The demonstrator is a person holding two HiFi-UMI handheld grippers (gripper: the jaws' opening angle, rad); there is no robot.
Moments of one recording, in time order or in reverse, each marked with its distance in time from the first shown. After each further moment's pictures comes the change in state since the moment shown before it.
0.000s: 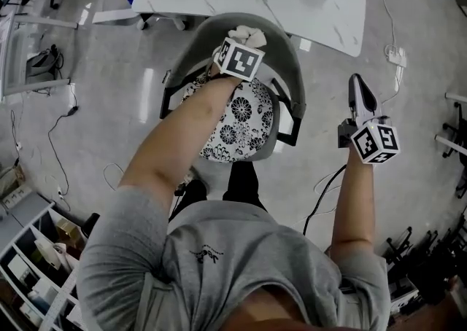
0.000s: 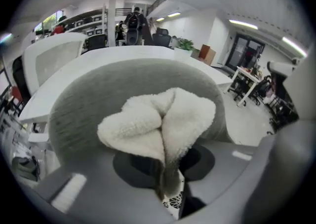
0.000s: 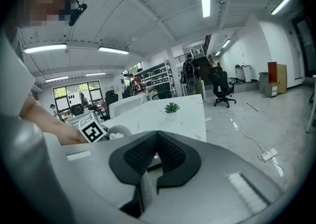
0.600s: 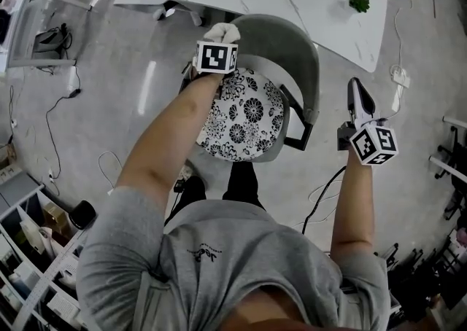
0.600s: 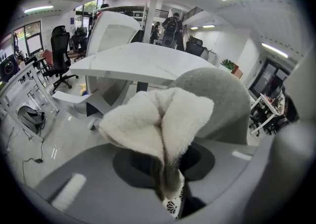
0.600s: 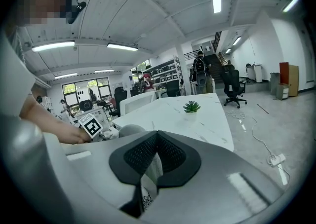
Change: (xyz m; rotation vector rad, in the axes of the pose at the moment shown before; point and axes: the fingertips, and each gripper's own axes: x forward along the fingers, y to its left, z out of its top) left arm -0.060 0.131 -0.081 -0.327 0.000 0.179; right arm 0.030 0.063 0.001 -0.045 0.035 0.088
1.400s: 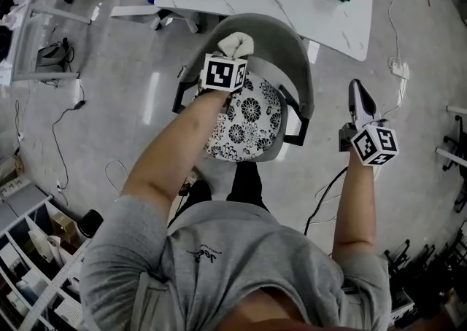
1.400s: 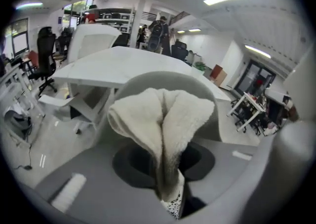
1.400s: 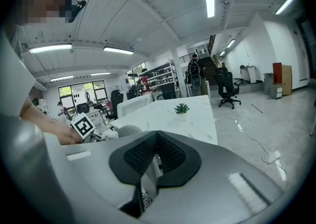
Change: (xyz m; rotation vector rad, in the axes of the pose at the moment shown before) left arm -0.025 -0.089 -0.009 0.074 -0.035 -0.145; right arm -0.044 -0.026 -0.004 0.021 -0.035 -0.042
